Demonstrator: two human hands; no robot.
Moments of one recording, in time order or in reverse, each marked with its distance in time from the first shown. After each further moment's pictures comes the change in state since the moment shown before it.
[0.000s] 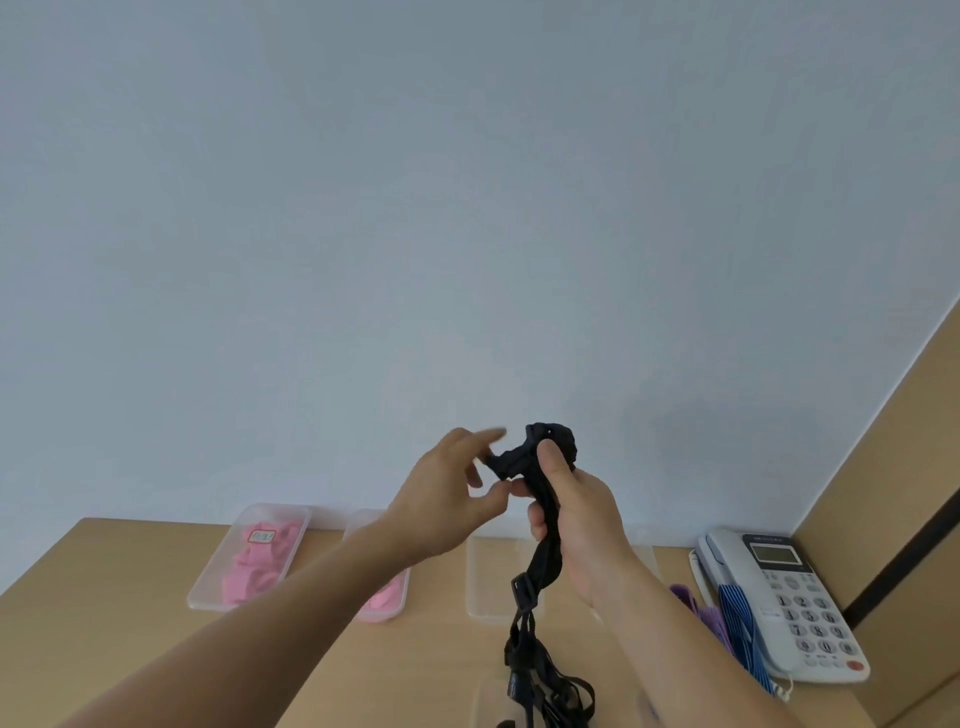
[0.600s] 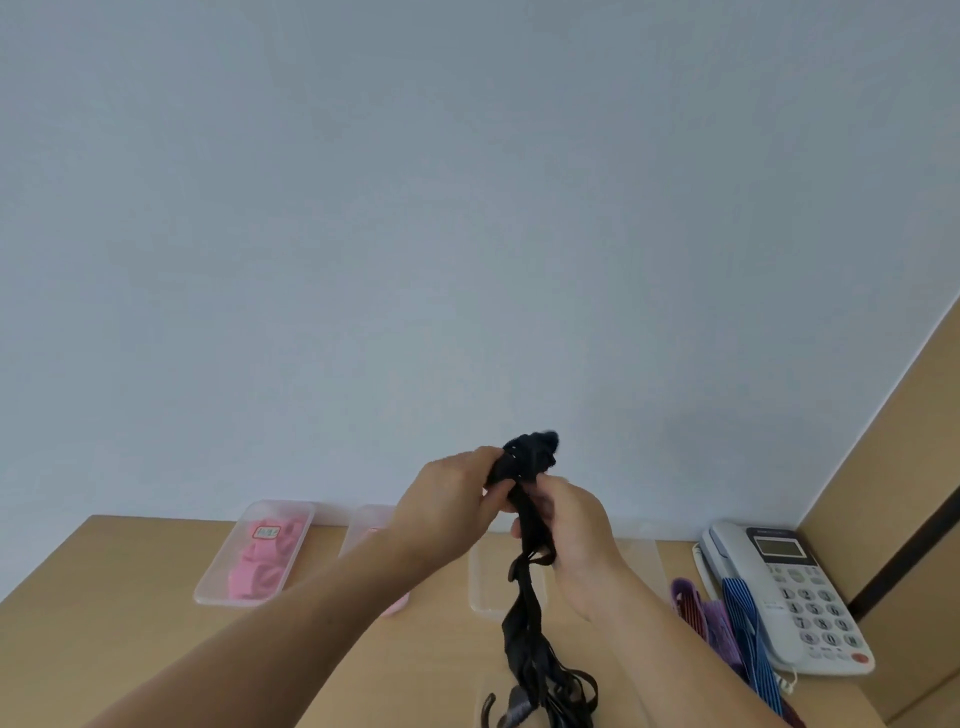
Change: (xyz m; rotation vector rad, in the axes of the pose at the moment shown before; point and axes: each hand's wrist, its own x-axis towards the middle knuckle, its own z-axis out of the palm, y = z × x) left_hand -0.010 0.012 0.007 0.277 0.003 0.095; right_hand -0.005 0.015 -0.001 -0.090 -0.030 0.103
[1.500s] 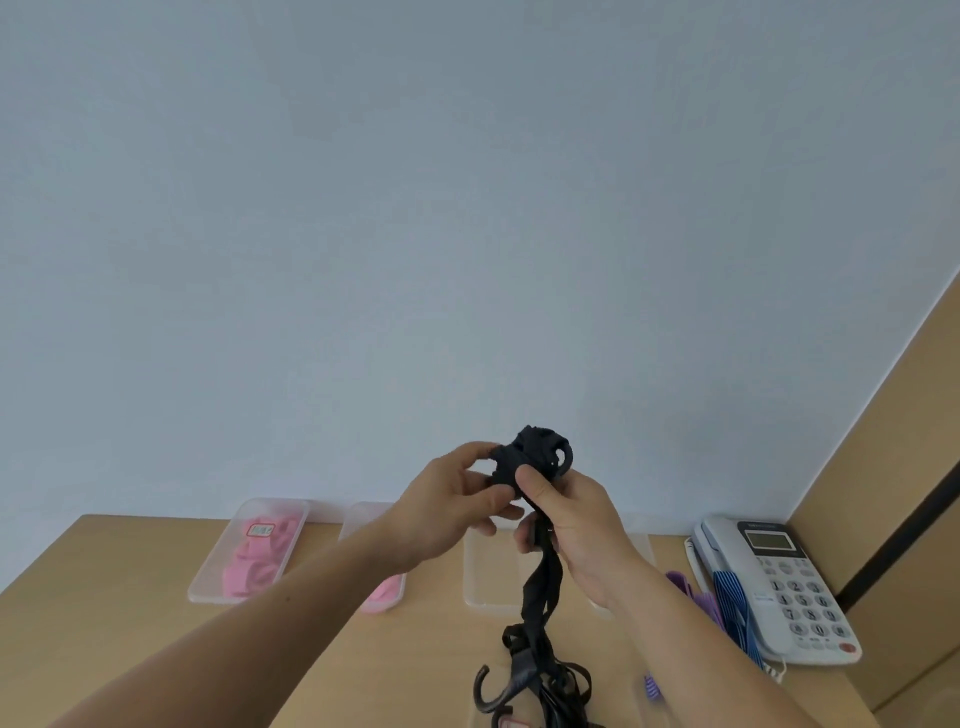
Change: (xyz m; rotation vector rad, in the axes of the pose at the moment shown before) left_hand -0.004 -0.006 -0.005 -0.877 -0.294 -0.344; right_hand 0.000 -0.001 -0.018 0.026 -0.166 -0.137
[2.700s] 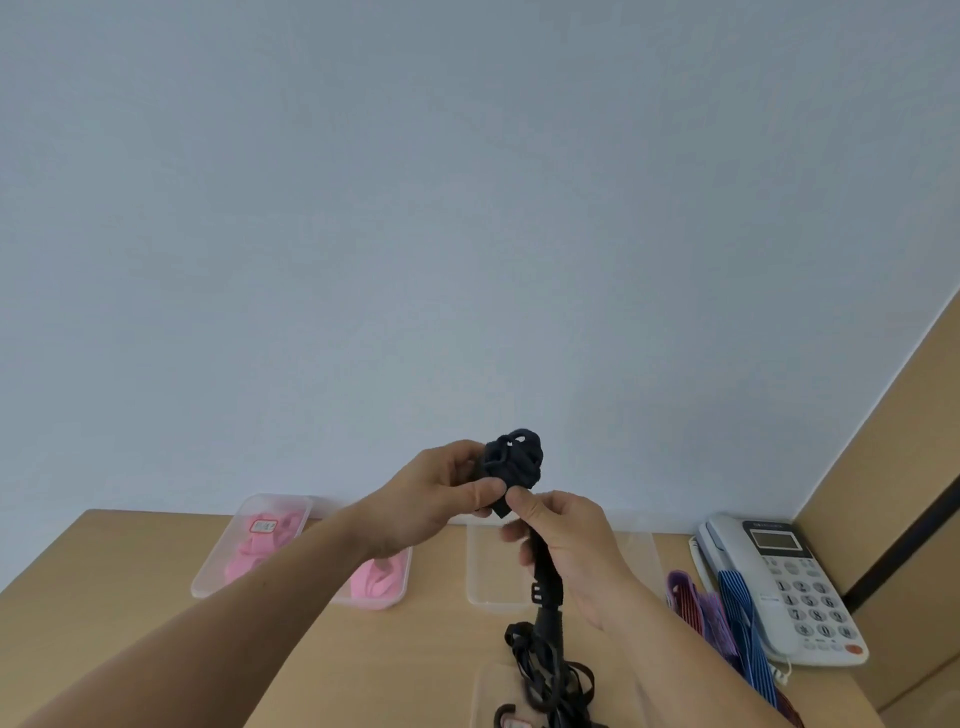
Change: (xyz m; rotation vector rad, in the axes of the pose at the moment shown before) left_hand -0.003 0.008 -0.019 0.030 -0.104 0.023; right_hand -0.008 0.009 0.008 -0.148 0.083 0.099
